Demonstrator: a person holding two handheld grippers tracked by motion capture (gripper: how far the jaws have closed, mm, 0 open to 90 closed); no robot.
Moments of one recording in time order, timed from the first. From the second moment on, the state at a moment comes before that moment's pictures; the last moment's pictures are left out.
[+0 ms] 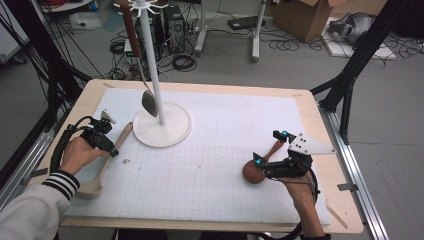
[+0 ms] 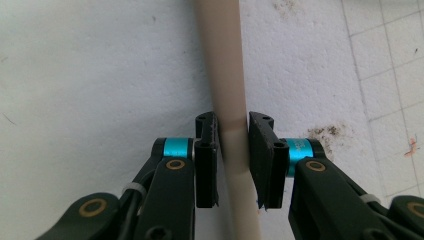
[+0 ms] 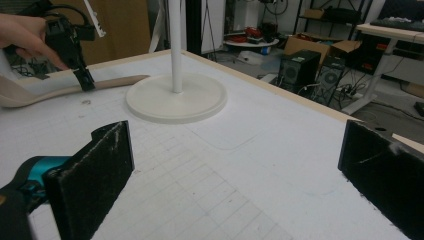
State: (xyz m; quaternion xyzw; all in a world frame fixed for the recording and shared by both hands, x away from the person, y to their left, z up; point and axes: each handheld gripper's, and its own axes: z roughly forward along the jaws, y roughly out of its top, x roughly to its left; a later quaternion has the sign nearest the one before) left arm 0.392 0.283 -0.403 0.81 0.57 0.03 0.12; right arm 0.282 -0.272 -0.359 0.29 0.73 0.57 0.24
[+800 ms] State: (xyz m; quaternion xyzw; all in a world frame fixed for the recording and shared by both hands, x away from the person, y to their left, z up) left arm 0.387 0.297 -0.396 0.81 0.57 0.04 0.14; right arm 0.283 -0.270 -0.359 0.29 0.73 0.57 0.24
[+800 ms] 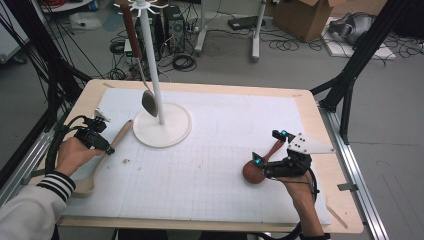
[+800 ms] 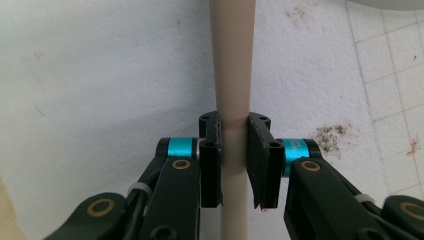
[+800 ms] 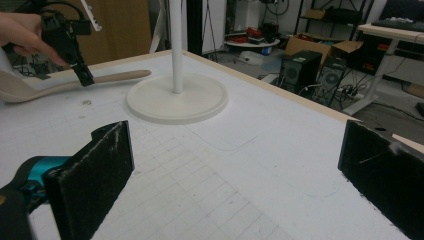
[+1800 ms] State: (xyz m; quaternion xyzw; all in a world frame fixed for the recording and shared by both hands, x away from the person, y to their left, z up) left arm 0.338 0.314 -0.333 0.81 0.48 0.12 0.33; right arm 0.283 -0.264 -0.352 0.28 0.73 0.57 0.24
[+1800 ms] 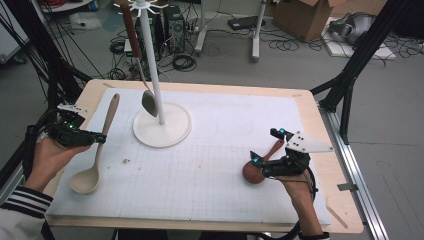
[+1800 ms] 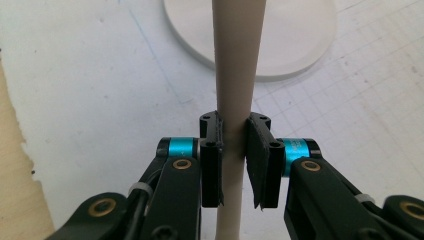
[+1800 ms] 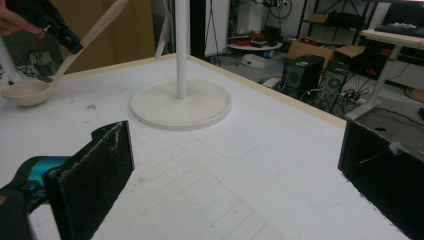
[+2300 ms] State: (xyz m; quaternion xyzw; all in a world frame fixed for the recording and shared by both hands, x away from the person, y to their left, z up) left arm 0.315 0.299 -0.317 0.80 0.39 0.15 0.43; right arm 0.281 -0.255 -0.342 0.27 0.73 0.58 0.24
